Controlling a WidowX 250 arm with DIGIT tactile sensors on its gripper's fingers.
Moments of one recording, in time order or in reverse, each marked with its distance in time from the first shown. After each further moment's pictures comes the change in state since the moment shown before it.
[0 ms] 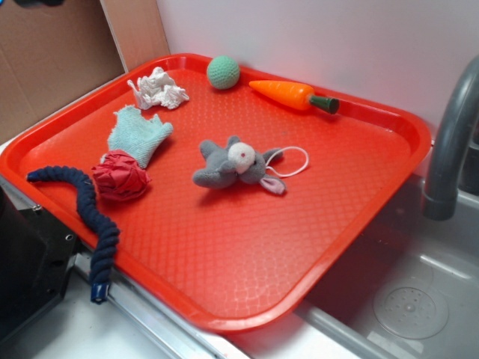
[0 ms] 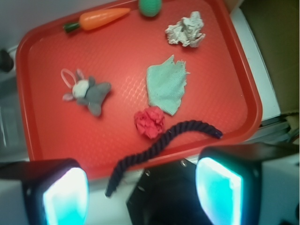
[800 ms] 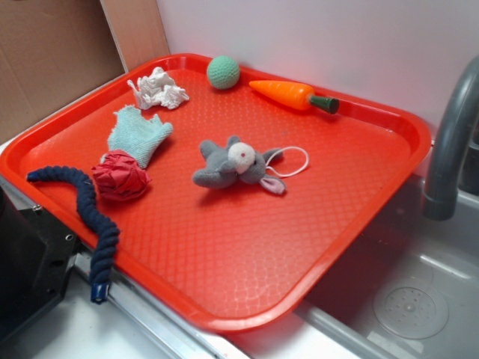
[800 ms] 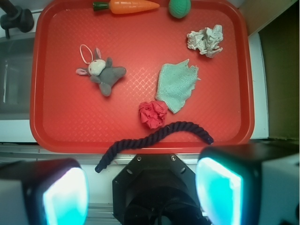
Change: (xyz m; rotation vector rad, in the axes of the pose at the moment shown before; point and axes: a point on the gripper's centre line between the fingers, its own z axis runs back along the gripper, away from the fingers) arm -0.018 -0.014 0.025 0.049 0.073 -0.325
